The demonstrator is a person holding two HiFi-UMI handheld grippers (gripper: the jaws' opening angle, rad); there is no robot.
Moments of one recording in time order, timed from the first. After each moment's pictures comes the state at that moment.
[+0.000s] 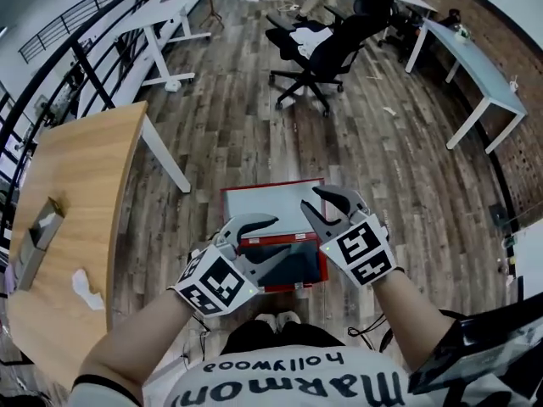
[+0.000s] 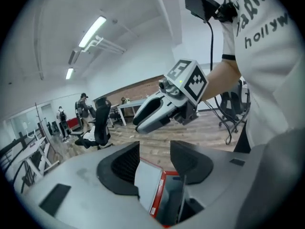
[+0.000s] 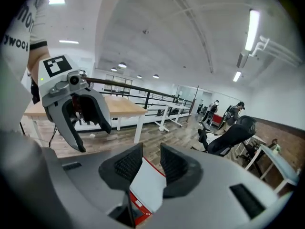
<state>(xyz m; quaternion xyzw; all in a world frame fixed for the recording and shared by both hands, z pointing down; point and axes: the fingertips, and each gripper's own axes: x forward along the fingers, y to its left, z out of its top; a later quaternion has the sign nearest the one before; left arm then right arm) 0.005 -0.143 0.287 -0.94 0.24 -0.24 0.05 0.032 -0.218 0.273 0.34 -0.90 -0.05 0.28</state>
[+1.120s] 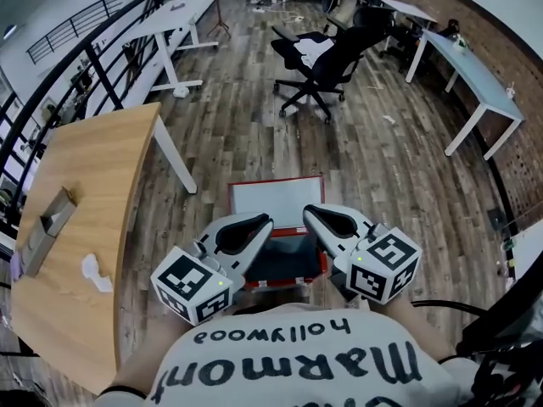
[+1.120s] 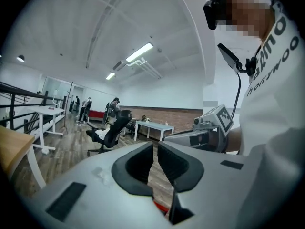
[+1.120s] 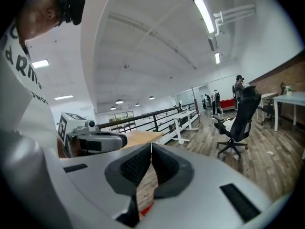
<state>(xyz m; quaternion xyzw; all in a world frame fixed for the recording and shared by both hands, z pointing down) -0.028 -0.089 0.191 -0.93 0.36 -0.02 -0.08 0.026 -0.113 0.199 0.30 -0.94 0.12 0.08</state>
